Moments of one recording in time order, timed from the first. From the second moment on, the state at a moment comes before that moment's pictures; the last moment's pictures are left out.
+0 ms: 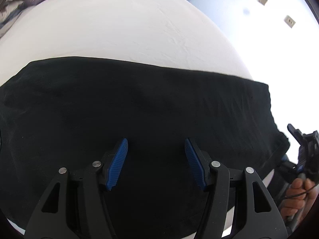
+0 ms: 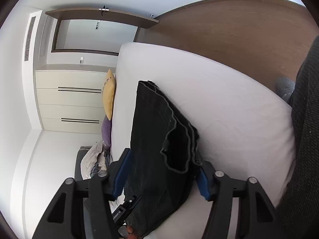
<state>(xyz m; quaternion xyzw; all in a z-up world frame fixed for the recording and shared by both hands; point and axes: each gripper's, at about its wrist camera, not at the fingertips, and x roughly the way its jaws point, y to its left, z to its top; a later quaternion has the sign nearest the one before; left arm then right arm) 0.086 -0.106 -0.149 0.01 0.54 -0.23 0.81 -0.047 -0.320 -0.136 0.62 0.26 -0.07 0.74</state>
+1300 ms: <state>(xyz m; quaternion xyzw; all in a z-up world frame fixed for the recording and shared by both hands) 0.127 -0.080 -0.168 -0.24 0.60 -0.28 0.72 0.037 -0.057 -0.093 -0.10 0.41 0.00 0.91</state>
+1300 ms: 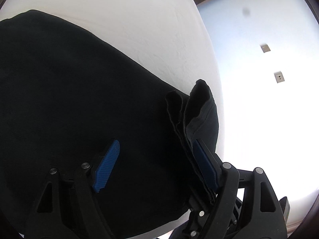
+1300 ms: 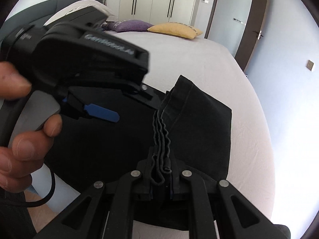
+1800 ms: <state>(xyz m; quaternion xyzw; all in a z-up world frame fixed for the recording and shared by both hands) 0.136 -0.115 -0.164 -0.18 0.62 -0.31 0.70 0.023 -0.037 -0.087 -0.14 0.39 0.01 0.91</state>
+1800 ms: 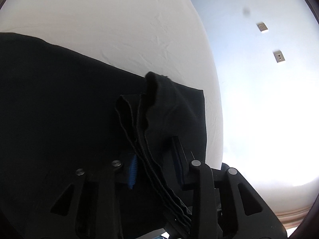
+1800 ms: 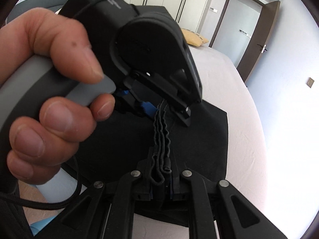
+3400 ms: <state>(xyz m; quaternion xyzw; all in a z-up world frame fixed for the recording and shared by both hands) 0.182 0.053 -0.158 -0.11 0.60 -0.26 0.75 0.072 0.015 -0.141 -0.20 0.43 0.19 0.86</state>
